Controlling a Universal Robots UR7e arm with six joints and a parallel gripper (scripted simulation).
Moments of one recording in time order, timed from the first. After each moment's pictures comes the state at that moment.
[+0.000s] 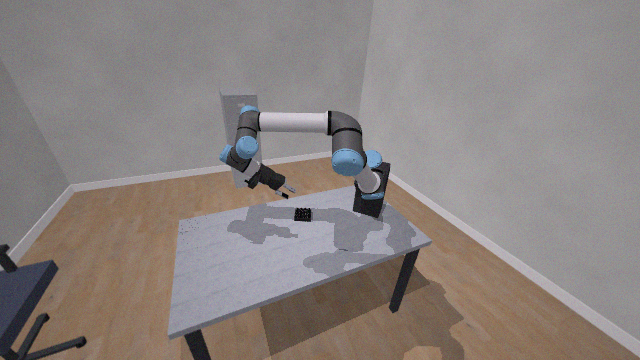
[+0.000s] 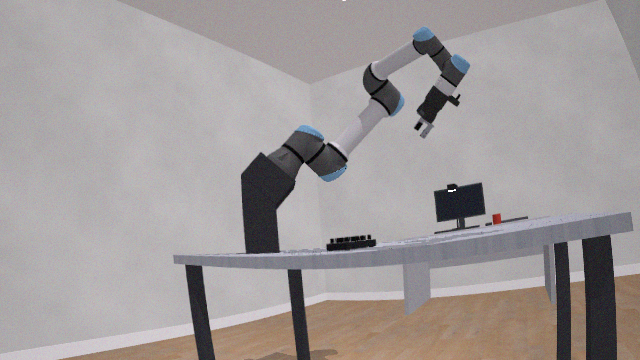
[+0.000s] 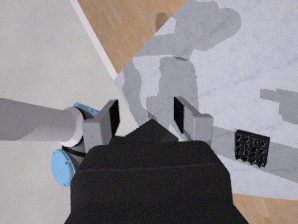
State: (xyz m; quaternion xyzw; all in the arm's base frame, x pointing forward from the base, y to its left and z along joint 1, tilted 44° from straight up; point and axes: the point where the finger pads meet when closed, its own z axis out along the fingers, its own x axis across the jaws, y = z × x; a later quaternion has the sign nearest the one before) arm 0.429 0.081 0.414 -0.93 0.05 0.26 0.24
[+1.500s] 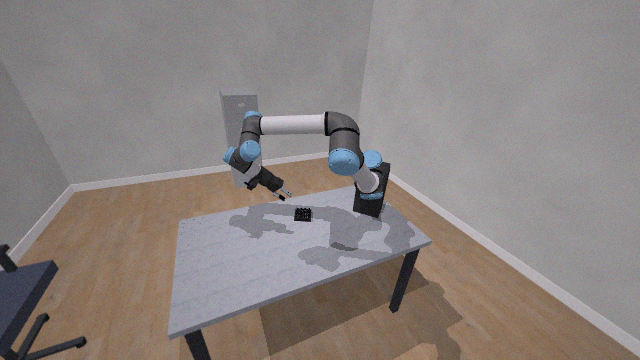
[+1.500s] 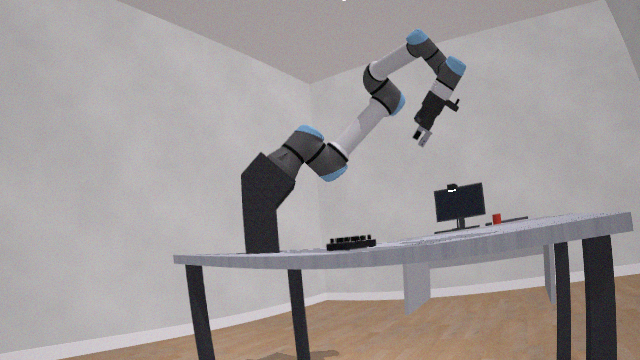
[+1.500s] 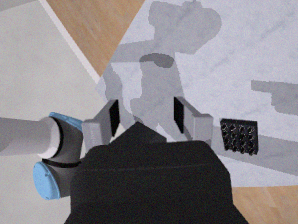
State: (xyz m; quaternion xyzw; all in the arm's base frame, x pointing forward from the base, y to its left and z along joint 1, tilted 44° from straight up) arm 0.464 0.064 0.360 -0.93 0.12 0.24 0.24
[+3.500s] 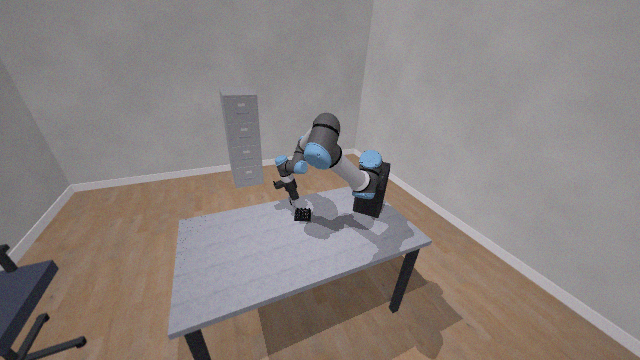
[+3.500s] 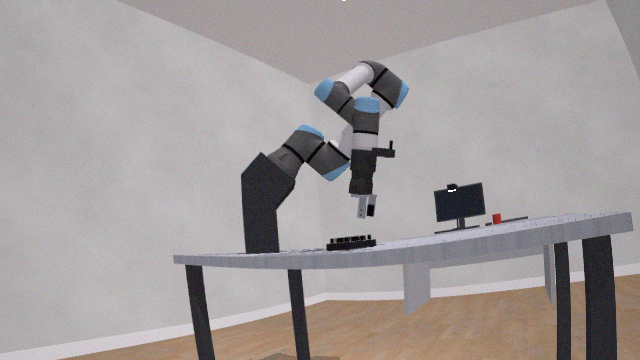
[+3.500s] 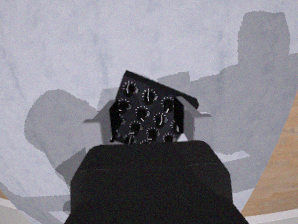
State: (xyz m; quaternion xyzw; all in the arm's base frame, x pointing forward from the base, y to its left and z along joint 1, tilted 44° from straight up) arm 0.533 -0.012 0.004 -0.75 0.58 0.13 0.30
